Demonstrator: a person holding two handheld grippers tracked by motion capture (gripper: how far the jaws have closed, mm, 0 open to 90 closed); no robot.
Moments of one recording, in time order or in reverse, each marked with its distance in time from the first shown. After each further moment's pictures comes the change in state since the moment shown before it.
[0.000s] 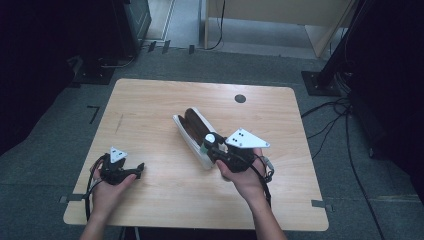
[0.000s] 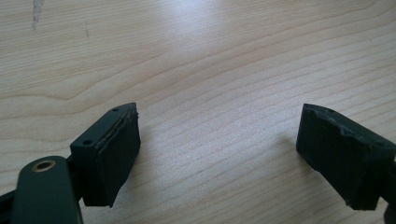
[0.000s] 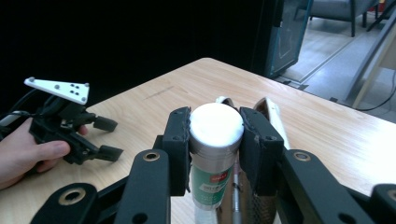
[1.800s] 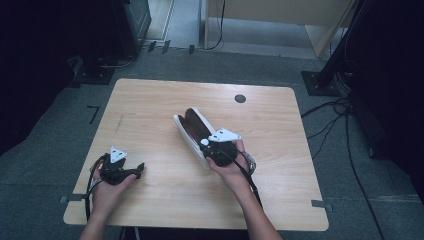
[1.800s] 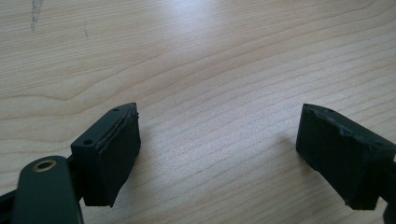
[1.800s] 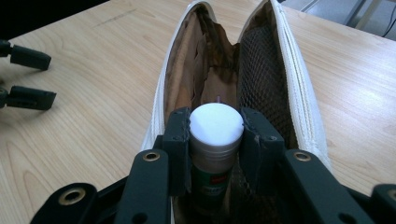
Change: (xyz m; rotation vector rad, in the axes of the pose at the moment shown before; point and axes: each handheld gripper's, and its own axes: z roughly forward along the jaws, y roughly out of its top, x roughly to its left) left arm 0.000 0.000 0.000 -0.003 -0.002 0.002; right arm -0.018 -0.049 0.076 0.248 -0.087 0.008
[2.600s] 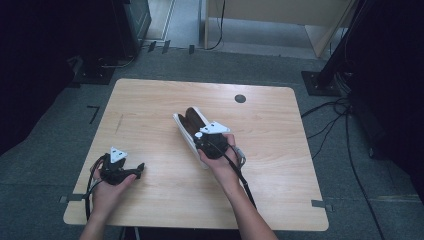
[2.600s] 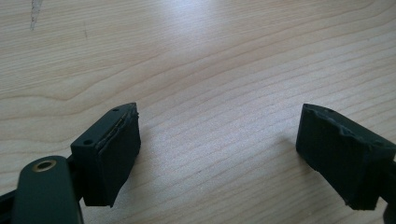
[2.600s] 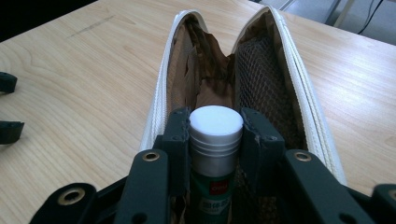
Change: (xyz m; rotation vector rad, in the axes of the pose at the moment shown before) left arm 0.000 0.000 0.000 -0.002 0.000 0.002; right arm 0.008 0.018 0.029 0.013 -0.075 0.036
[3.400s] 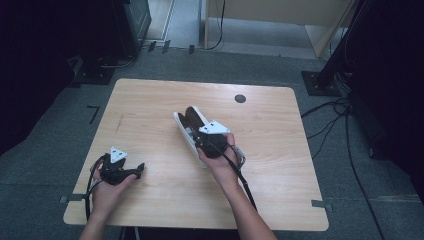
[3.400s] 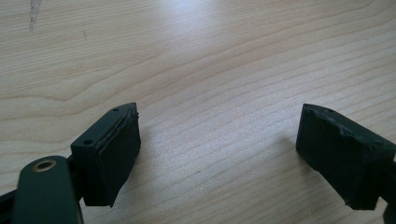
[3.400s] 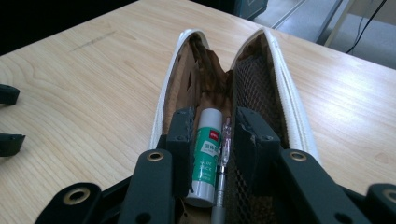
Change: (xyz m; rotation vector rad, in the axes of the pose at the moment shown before) left arm 0.000 0.000 0.000 0.003 -0.002 0.002; right arm 0.002 0.004 -0.006 -0.059 -0.010 -0.023
